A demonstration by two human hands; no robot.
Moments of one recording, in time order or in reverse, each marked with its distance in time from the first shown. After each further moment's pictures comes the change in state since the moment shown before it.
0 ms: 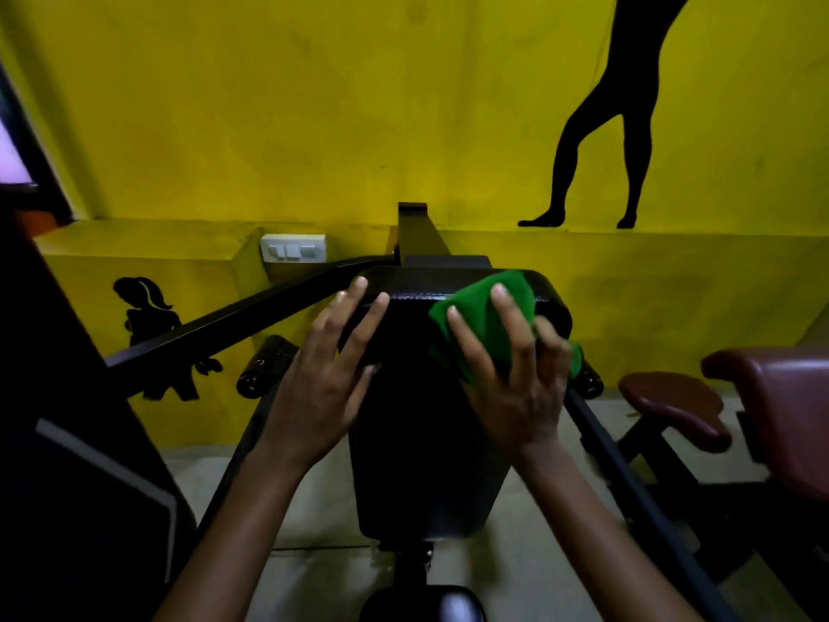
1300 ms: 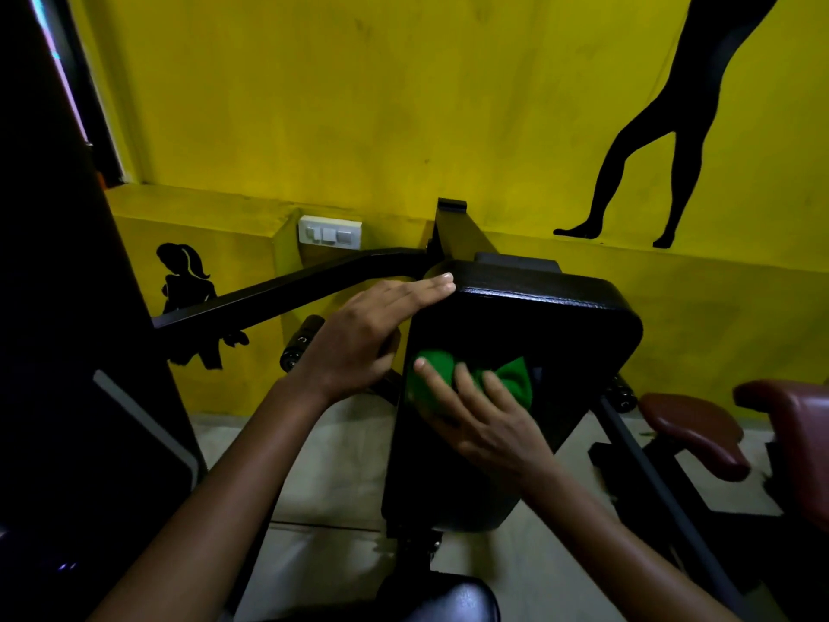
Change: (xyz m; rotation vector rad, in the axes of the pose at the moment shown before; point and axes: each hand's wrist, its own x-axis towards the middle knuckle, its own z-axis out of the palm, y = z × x) left_hand 0.020 -0.044 -0.041 -0.312 -0.170 0.203; right_hand -0.018 -0.059 0.003 -0.035 -0.296 -0.667
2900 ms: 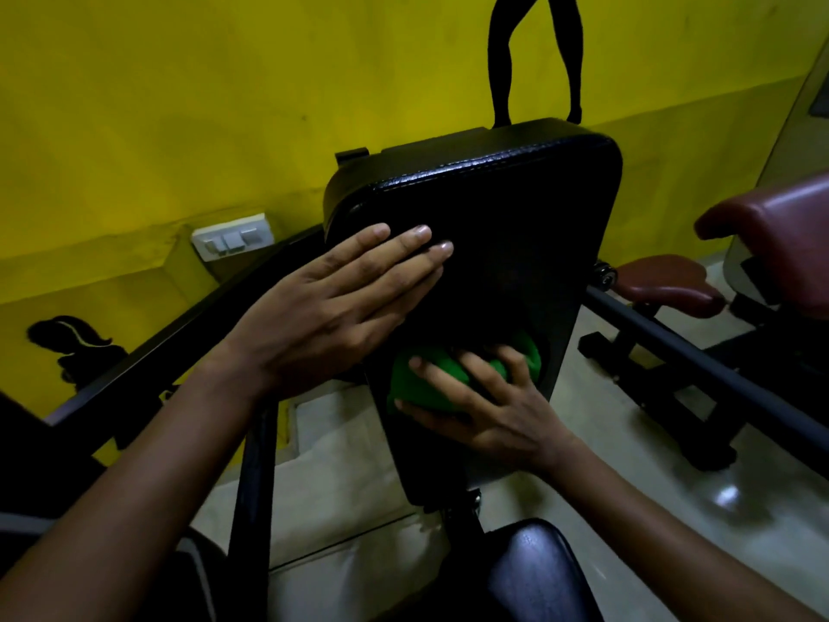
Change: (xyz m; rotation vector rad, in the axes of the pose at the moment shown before) left_hand 0.015 -0.028 0.040 0.615 -0.012 0.704; right_hand -0.057 -0.074 0.053 0.068 0.113 0.287
